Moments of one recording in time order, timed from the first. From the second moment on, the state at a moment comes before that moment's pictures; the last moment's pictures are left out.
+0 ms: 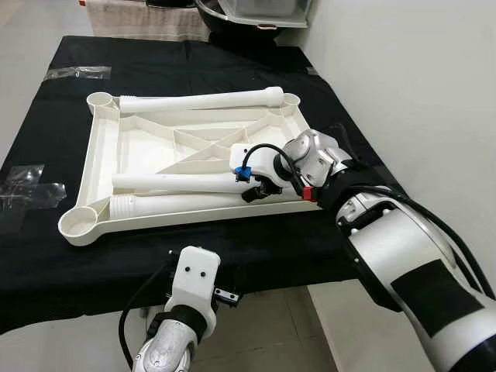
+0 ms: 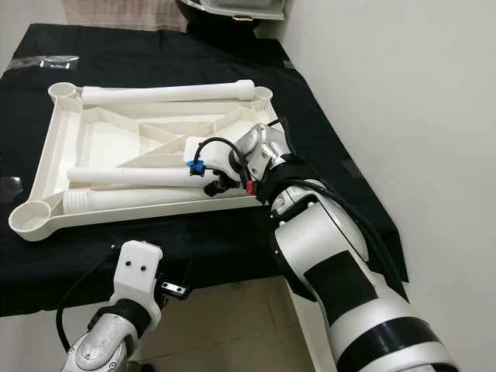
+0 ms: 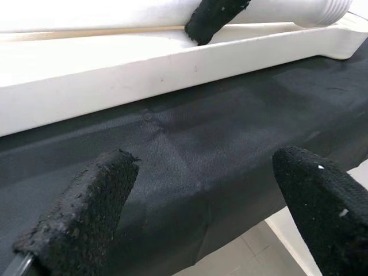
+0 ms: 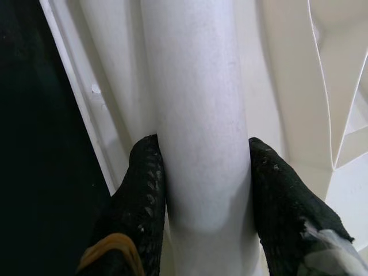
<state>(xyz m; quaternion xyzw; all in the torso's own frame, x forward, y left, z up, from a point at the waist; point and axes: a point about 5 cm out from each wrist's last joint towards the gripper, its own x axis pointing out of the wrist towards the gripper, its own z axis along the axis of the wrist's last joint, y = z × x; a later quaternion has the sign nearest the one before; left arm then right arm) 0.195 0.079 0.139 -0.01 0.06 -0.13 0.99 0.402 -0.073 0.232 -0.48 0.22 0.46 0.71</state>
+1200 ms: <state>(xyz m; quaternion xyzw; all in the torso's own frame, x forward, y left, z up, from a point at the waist) 0.263 0.096 0.178 0.03 -0.05 -0.12 0.99 0.411 -0.057 0.316 0.11 -0.06 0.40 0.91</state>
